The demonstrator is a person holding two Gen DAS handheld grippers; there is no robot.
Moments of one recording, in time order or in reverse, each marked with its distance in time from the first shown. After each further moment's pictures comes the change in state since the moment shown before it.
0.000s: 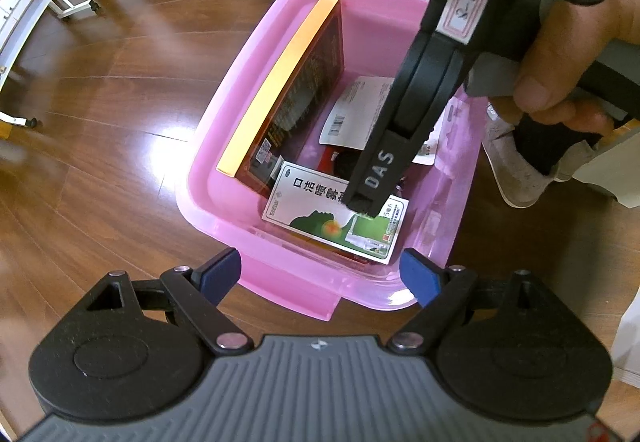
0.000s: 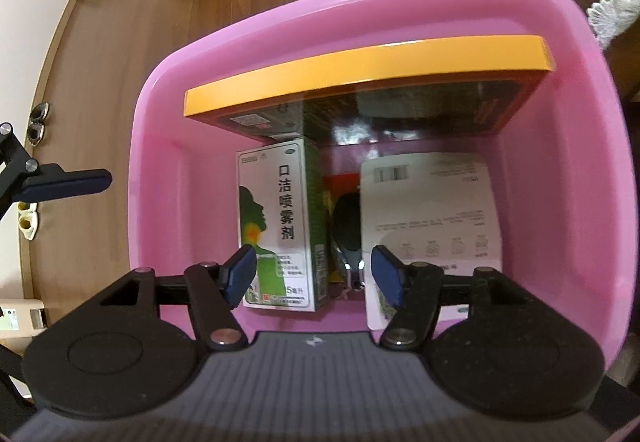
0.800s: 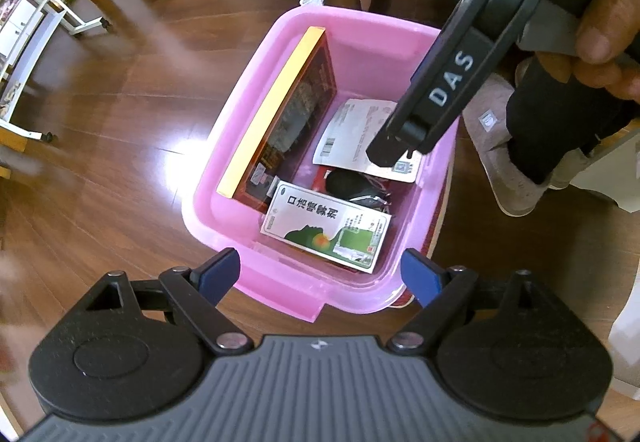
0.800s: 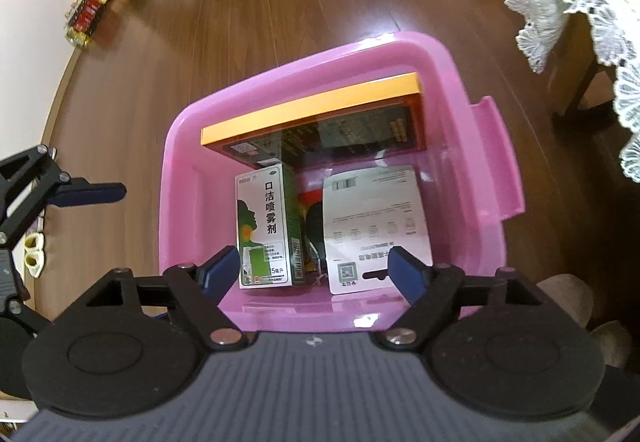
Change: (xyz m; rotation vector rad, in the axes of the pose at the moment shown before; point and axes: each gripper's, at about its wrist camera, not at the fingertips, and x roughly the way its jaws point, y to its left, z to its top) left arm -0.048 -0.067 -0.006 0.008 -0.028 0.055; right arm -0.089 -0.041 -0.044 0.040 -0.179 0.008
